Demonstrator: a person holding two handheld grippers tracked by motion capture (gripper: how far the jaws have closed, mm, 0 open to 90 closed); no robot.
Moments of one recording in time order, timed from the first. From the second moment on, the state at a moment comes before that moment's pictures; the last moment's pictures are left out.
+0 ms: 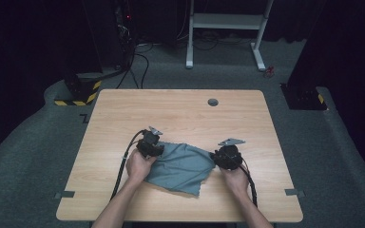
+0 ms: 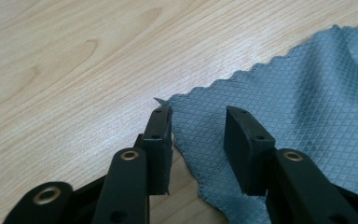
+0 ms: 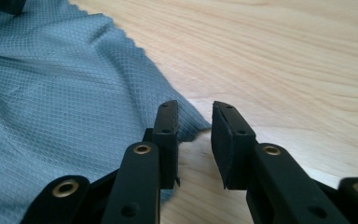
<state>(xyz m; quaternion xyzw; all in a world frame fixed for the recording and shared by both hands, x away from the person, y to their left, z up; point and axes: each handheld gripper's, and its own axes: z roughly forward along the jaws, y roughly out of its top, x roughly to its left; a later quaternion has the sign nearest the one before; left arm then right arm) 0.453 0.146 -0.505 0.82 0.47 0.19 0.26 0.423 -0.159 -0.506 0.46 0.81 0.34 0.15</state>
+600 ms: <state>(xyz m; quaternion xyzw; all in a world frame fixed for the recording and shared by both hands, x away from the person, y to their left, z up) 0.446 0.142 -0.509 0.83 0.44 0.19 0.28 0.413 -0.164 -0.499 0.43 0.82 0.34 0.16</state>
